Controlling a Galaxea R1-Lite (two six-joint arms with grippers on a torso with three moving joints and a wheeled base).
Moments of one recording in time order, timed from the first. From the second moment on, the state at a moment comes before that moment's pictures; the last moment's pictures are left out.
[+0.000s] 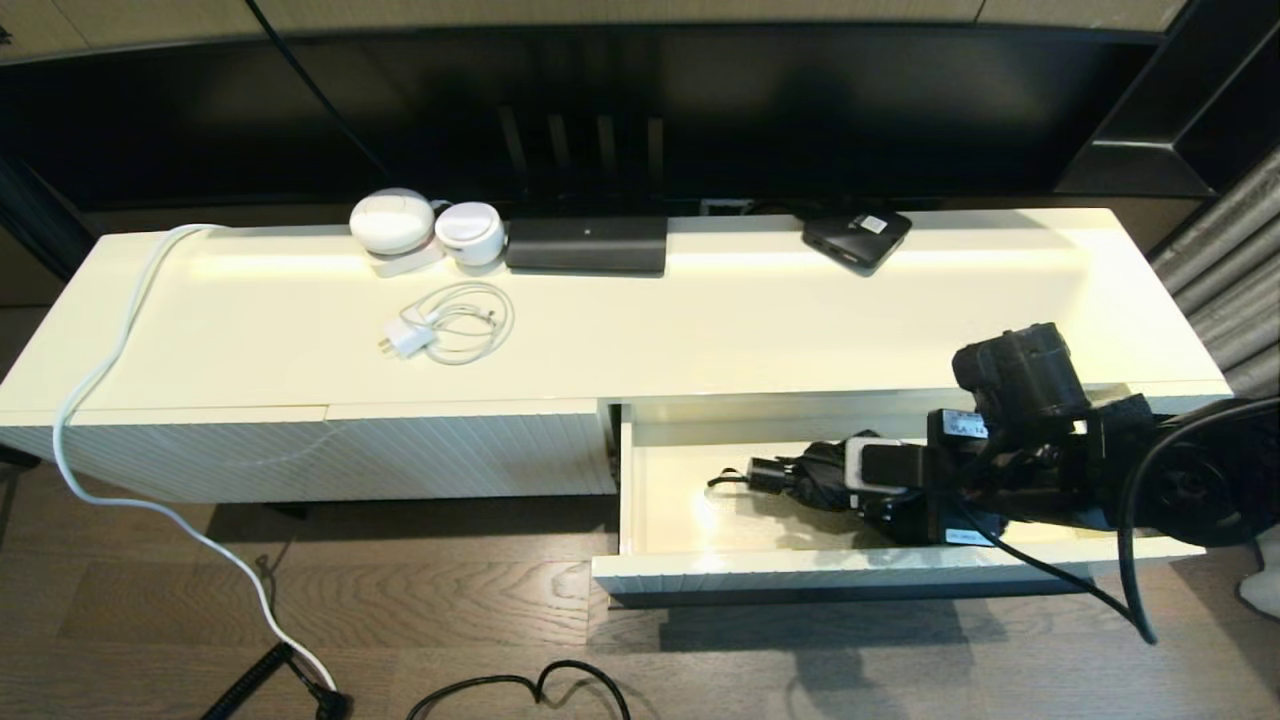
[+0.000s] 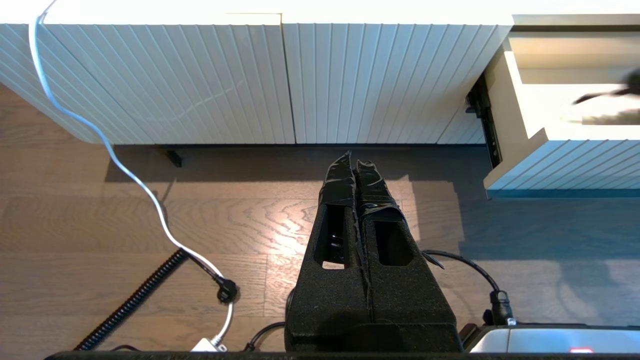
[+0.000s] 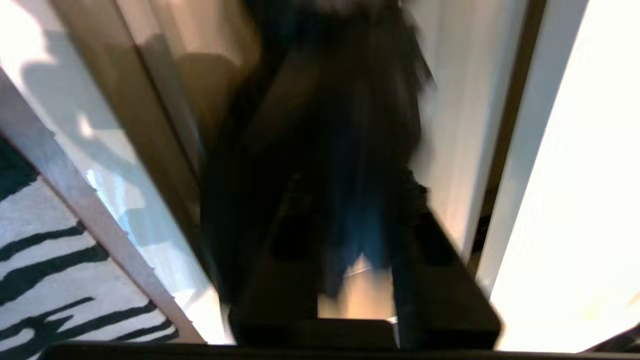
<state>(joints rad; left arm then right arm) 0.00 0.00 0.00 -0.05 -0.01 -0.03 0.36 1.79 -0.98 -0.09 -0.23 -1.17</state>
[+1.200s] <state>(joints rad) 0.00 0.00 0.00 -0.05 -0.01 -0.03 0.44 1.31 -0.85 0.13 -0.23 -1.15</state>
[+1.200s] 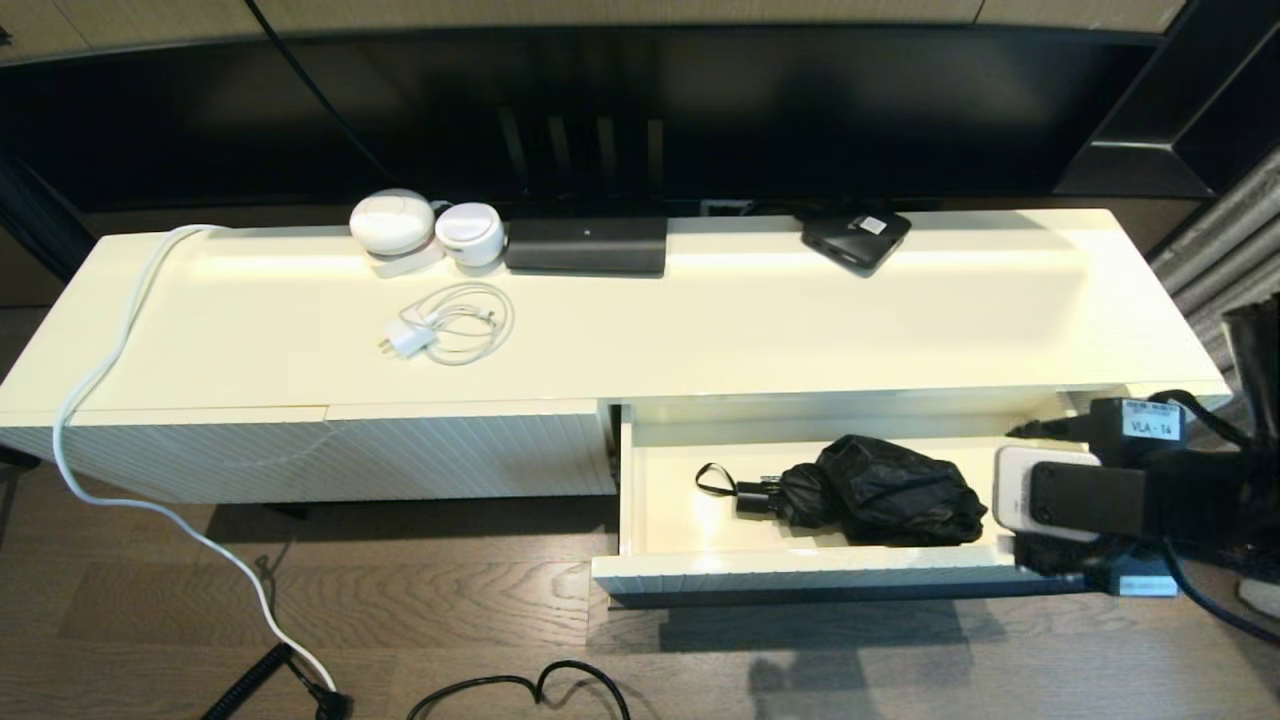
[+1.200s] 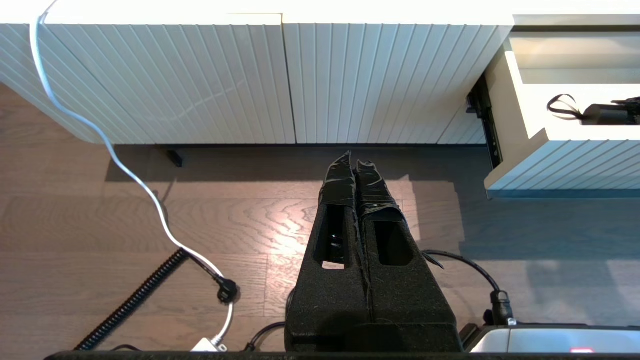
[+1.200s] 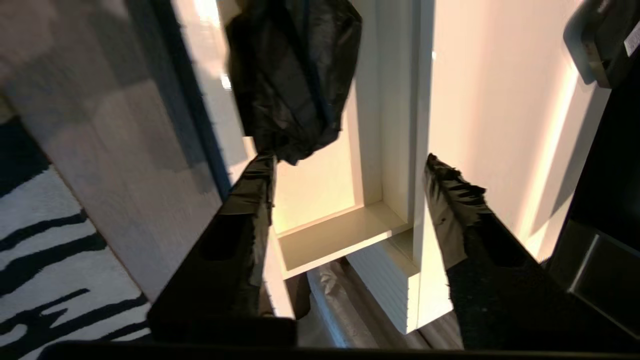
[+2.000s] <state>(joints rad) 0.00 0.00 0.00 -0.05 -0.01 -0.03 0.68 1.31 -0.59 0.07 -0.21 -1.00</state>
